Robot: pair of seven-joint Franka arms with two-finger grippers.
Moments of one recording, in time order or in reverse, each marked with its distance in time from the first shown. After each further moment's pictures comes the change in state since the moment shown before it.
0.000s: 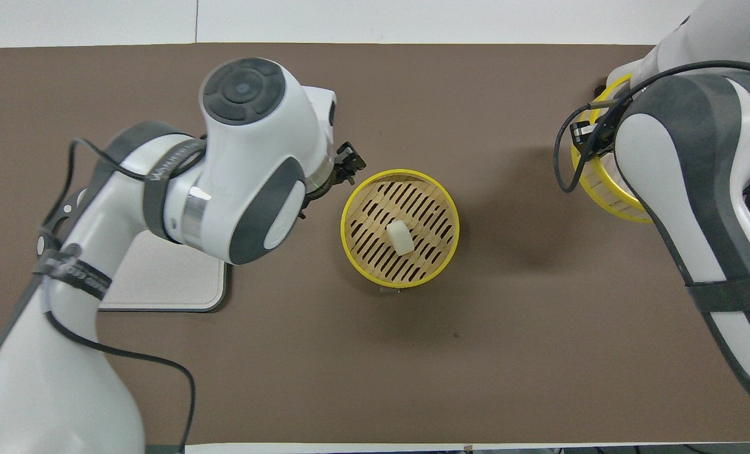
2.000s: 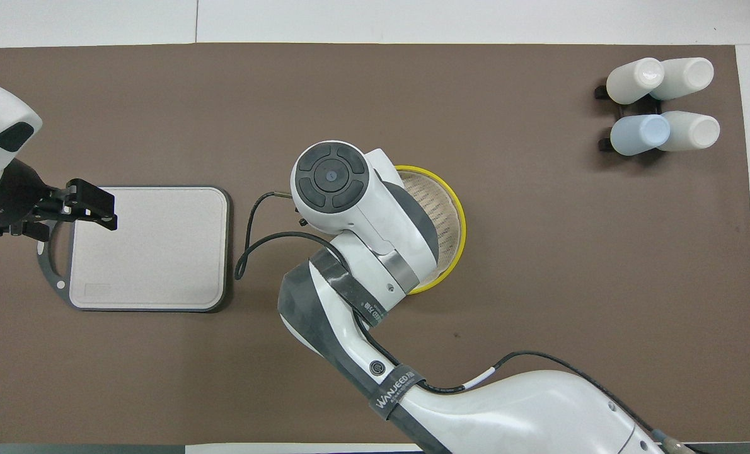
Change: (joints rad) left arm 0.634 -0.286 -0.237 -0.134 0.117 -0.313 0.814; right arm 0.540 0.223 0.007 -0.014 0.000 0.397 0.885
